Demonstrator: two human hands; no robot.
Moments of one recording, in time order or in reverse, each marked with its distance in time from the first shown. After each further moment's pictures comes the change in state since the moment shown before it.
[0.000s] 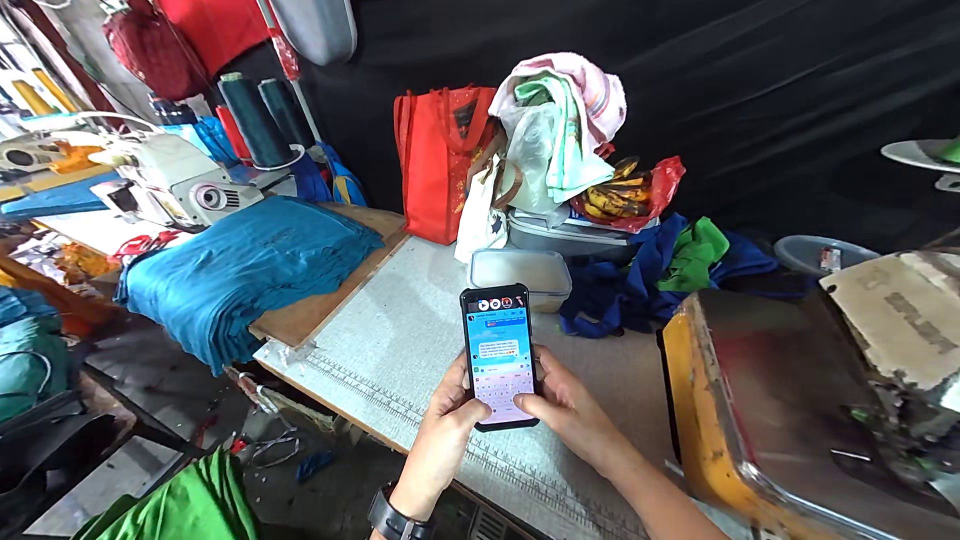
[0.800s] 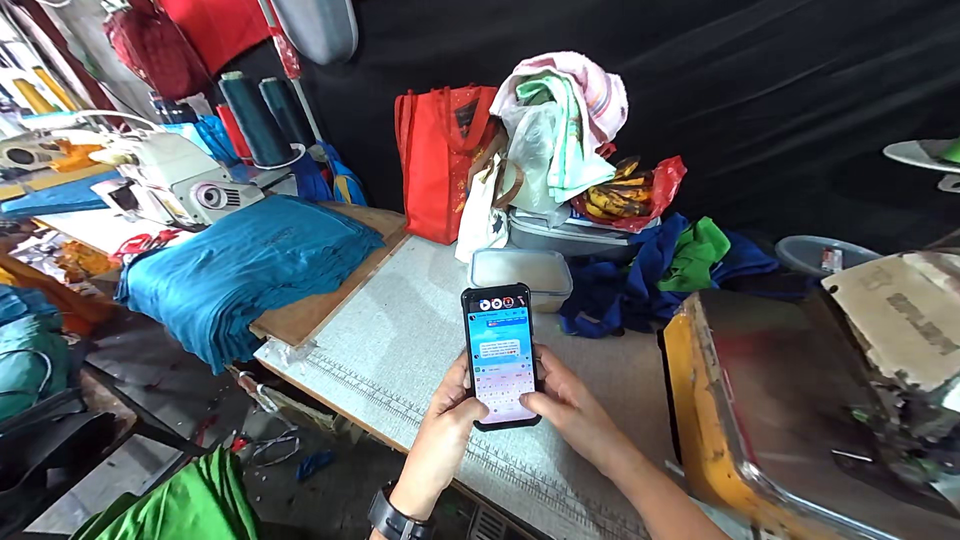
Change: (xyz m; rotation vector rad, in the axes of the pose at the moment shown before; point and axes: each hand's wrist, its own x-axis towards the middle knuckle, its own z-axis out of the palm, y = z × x) left_hand 0.000 -0.001 -0.001 0.015 0.000 -0.010; right_hand 0.001 0.002 -0.002 -0.011 0.001 -0.005
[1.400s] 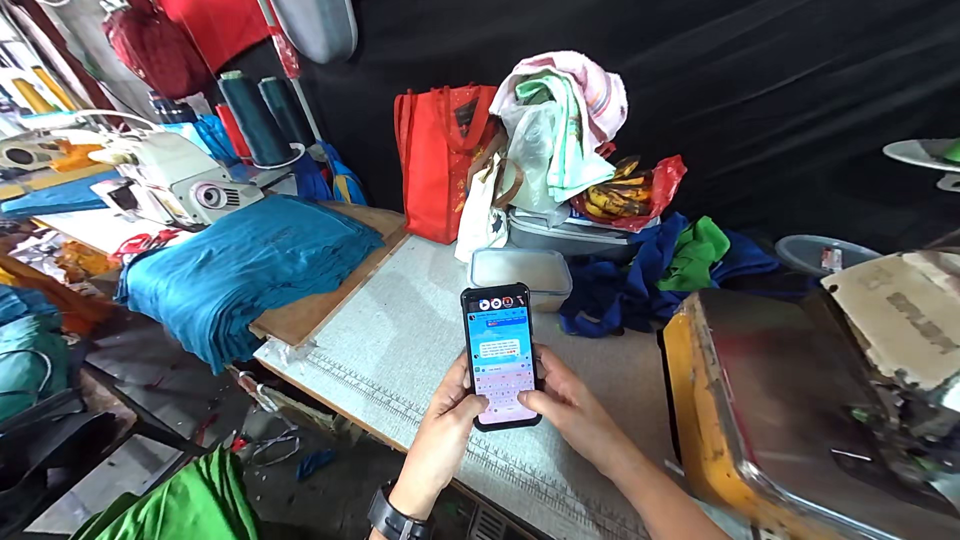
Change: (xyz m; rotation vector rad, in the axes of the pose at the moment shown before) left_hand 0.000 -0.001 0.000 -0.001 0.007 -0.009; right_hand -0.001 -0.001 0.000 0.005 0.012 0.002
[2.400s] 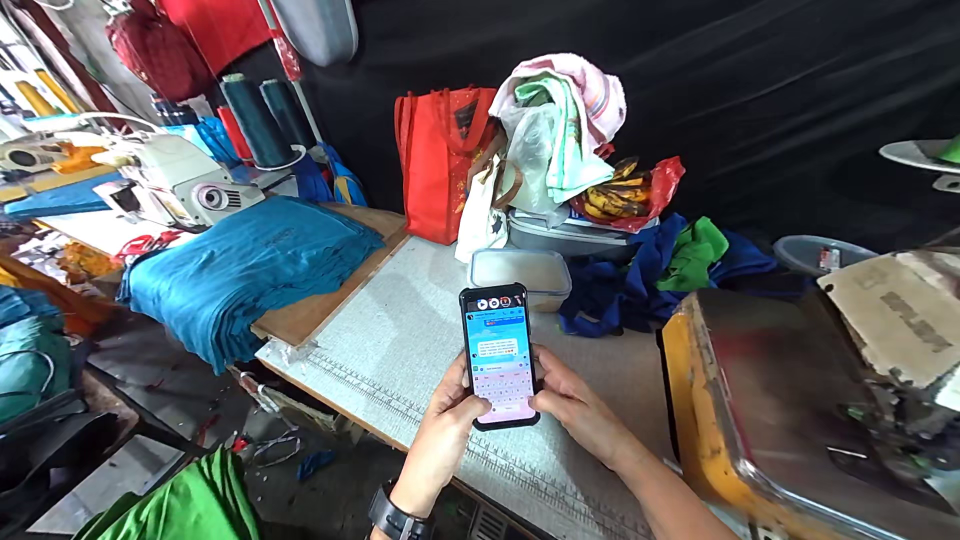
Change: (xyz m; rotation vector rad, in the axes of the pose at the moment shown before) left_hand 0.000 0.001 0.000 -0.020 0.000 0.002; right_hand 0.004 0.005 -0.012 0.043 -0.109 0.015
